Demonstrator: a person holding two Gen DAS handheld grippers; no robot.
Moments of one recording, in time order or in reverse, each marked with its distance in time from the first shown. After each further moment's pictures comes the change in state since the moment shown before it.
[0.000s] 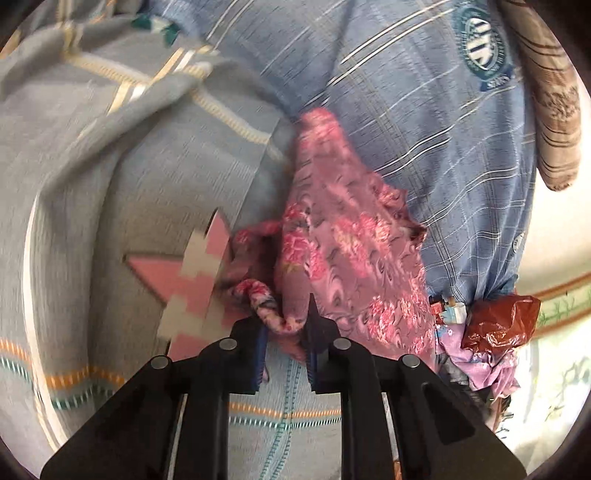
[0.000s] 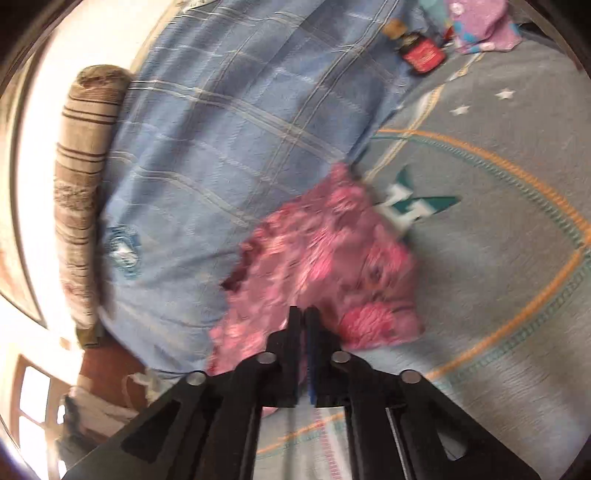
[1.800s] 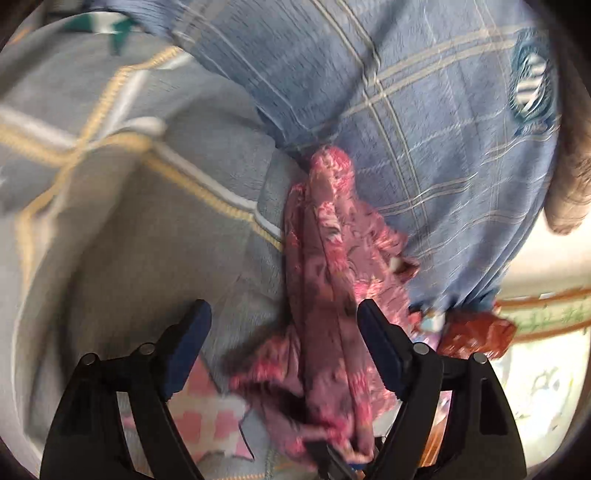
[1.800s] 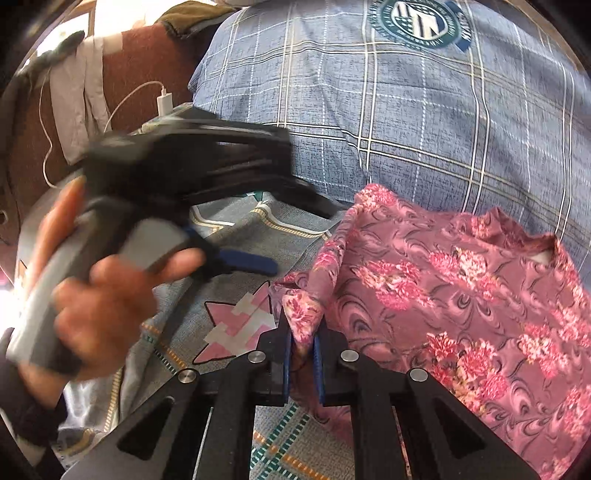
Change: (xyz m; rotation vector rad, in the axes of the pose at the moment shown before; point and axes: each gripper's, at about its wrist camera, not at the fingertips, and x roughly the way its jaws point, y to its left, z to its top) left arm 0.044 0.003 0.107 -0.016 0.163 -0.082; right arm 0.154 0.228 -0.241 -1.167 0.255 -0.015
